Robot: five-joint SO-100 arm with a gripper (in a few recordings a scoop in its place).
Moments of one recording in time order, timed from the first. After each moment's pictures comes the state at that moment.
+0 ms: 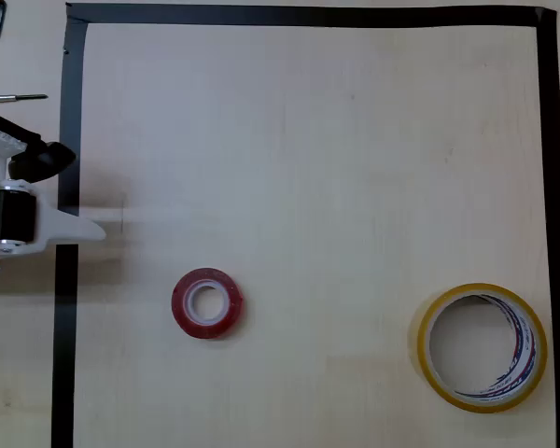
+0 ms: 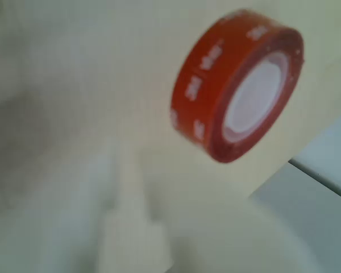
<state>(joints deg) 0.4 190.5 175.0 62.5 -3.2</state>
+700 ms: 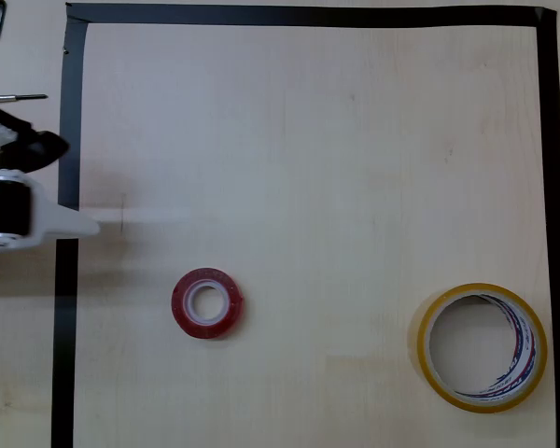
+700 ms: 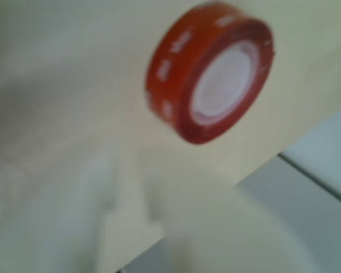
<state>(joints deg) 0.3 166.5 157.4 61.8 -3.2</state>
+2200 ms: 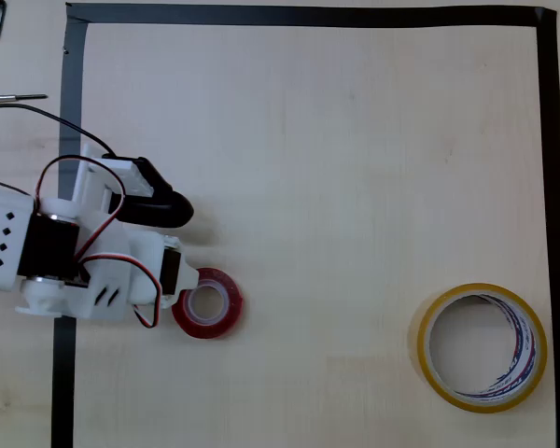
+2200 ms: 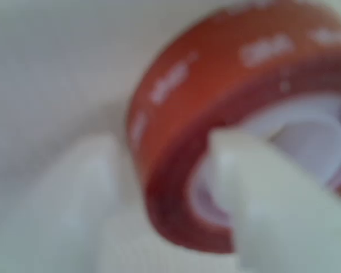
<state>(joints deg) 9.5 96.2 123.6 48.1 -2.6</state>
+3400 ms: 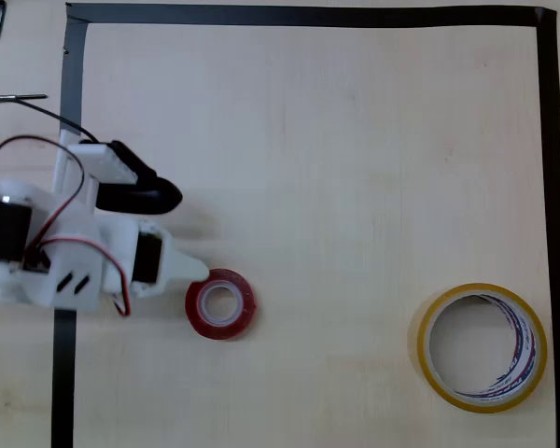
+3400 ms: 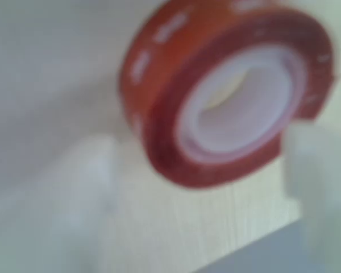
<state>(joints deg) 8.8 109.7 130.3 45.3 -2.6</state>
